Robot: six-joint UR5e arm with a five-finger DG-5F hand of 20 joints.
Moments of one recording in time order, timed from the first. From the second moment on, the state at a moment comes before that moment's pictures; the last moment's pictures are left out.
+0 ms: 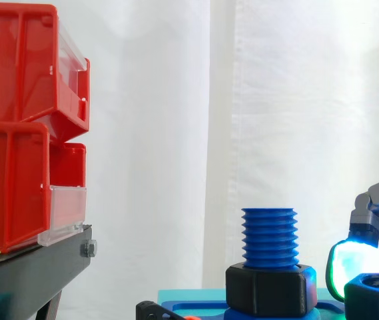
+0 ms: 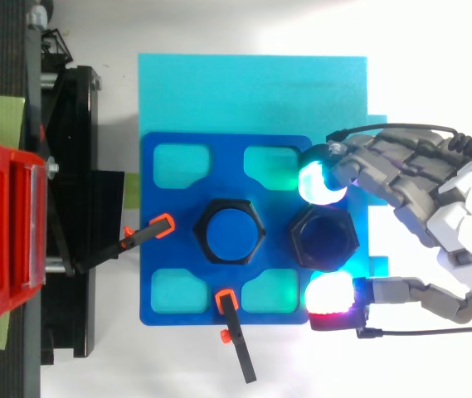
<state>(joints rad) 0.45 -2.07 -1.61 -2.53 -0.57 -1.23</state>
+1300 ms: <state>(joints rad) 0.29 -1.87 -1.48 -2.89 -0.93 -0.86</state>
